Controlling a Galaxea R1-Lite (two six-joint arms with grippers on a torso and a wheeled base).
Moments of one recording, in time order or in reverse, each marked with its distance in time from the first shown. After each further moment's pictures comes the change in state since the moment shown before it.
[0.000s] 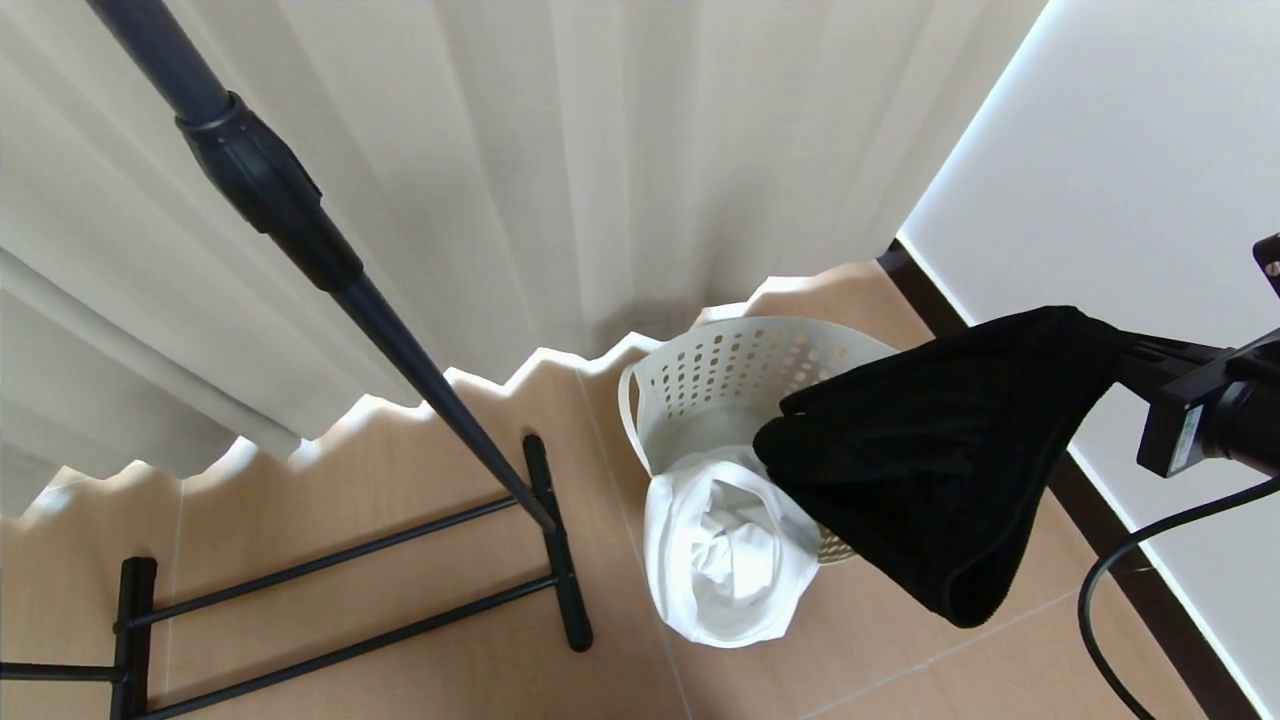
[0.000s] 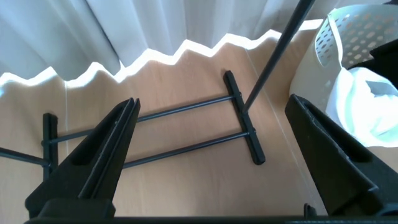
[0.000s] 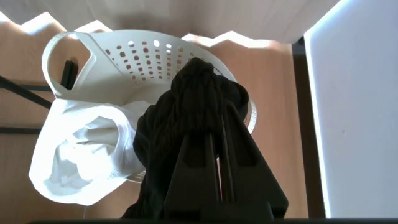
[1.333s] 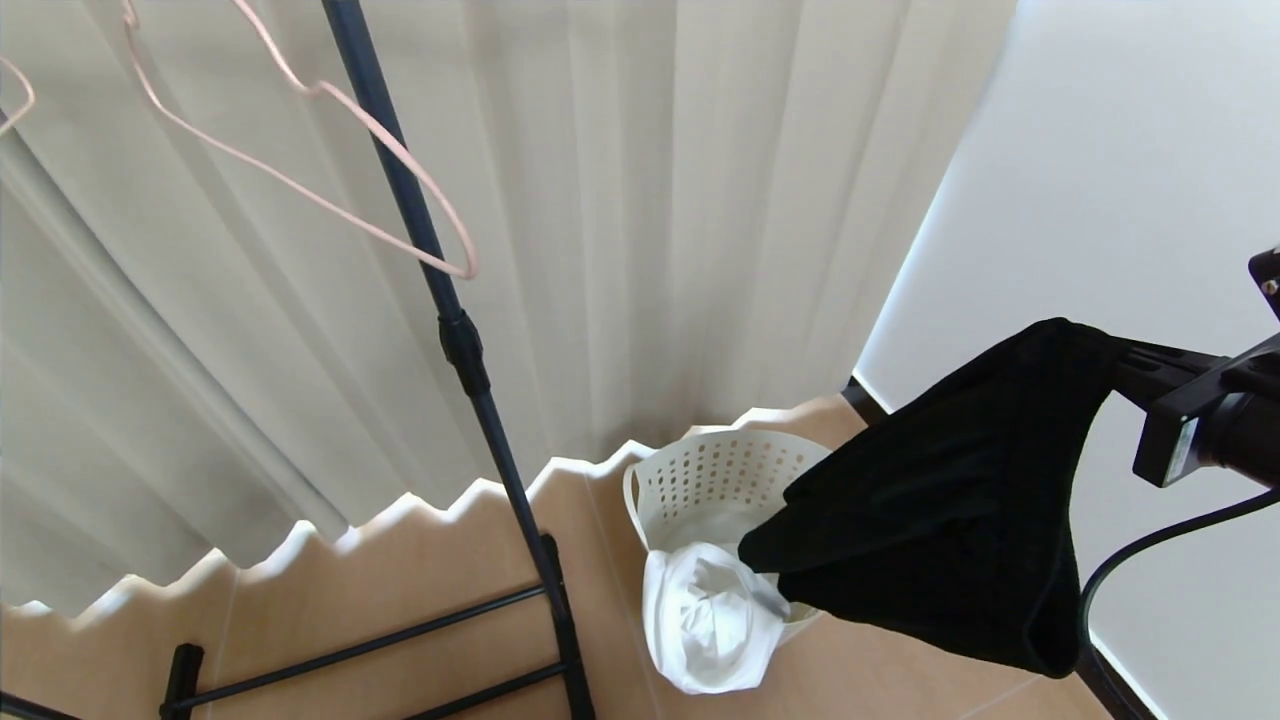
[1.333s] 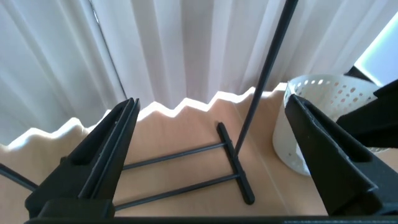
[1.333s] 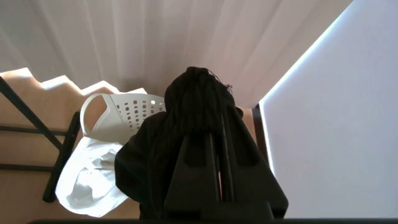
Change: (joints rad) left arm 0.000 0.000 0.000 0.000 0.000 -0.002; right arm -0.004 0.004 0.035 -0.050 0.021 -0.029
